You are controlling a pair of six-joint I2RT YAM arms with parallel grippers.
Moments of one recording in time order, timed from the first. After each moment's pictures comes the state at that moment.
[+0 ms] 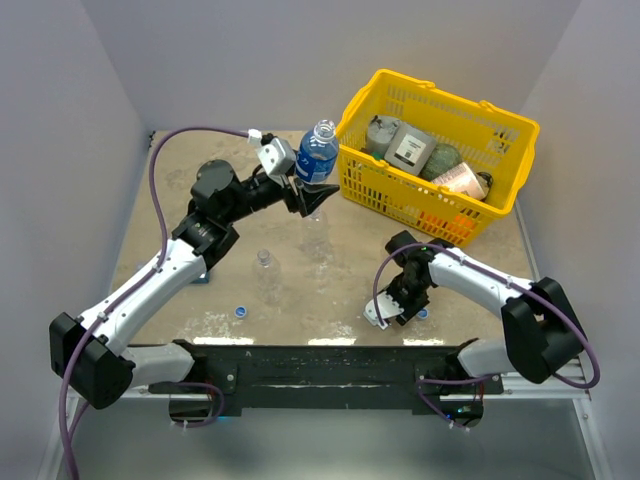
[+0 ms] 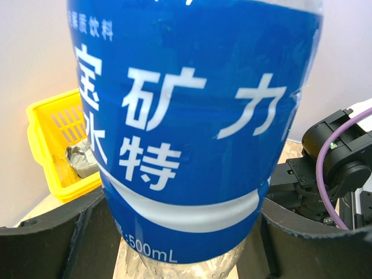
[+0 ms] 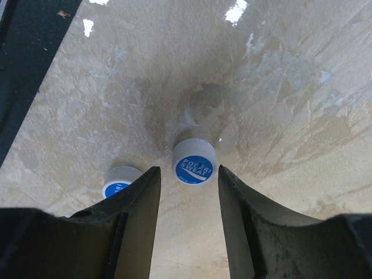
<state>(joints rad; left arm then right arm) -0.58 1.23 1.11 0.29 0.51 -0.02 0.54 1.38 0.77 -0.93 -0.23 -1.72</state>
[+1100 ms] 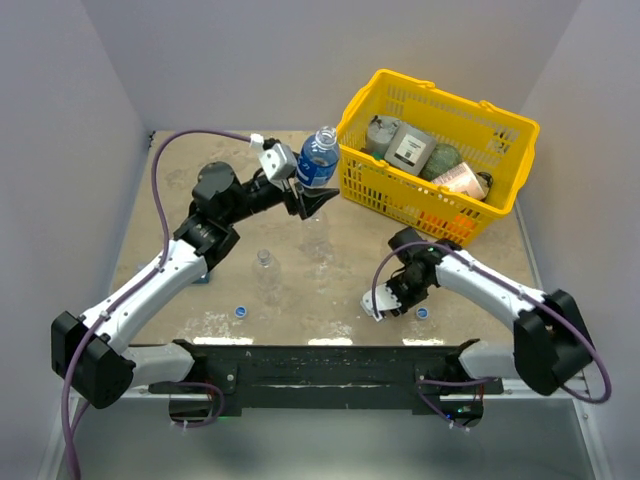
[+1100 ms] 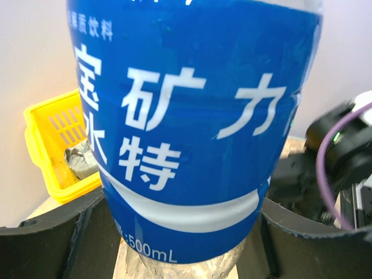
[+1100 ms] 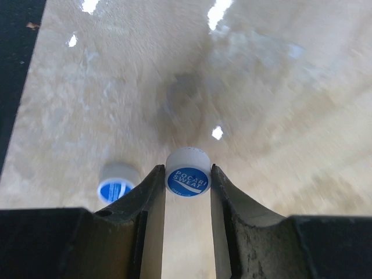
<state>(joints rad) -0.58 1.23 1.10 0.31 0.54 -0.01 0.54 1.36 0.74 -0.87 -0.22 -1.61</state>
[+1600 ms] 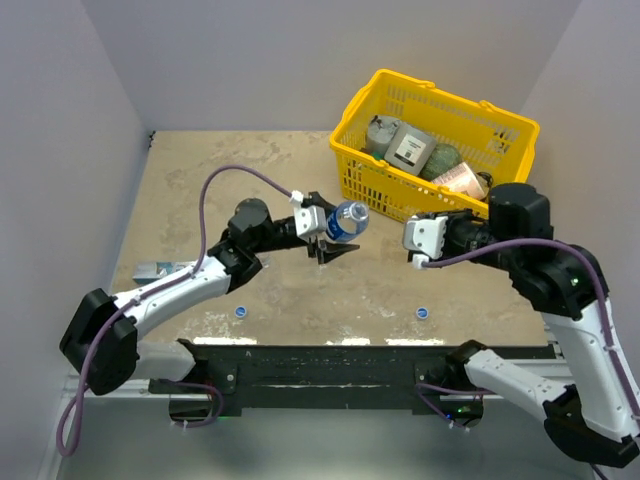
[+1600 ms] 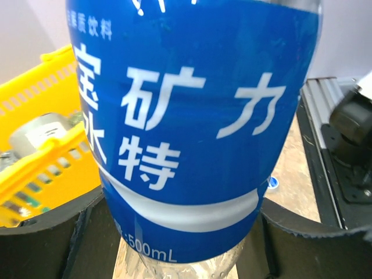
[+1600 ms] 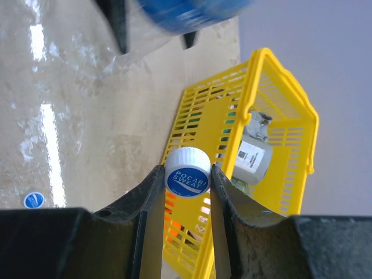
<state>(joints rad) -0.72 1.30 0.87 0.52 0.67 0.15 0.52 0.93 1.46 -1.08 -0.30 -1.09</state>
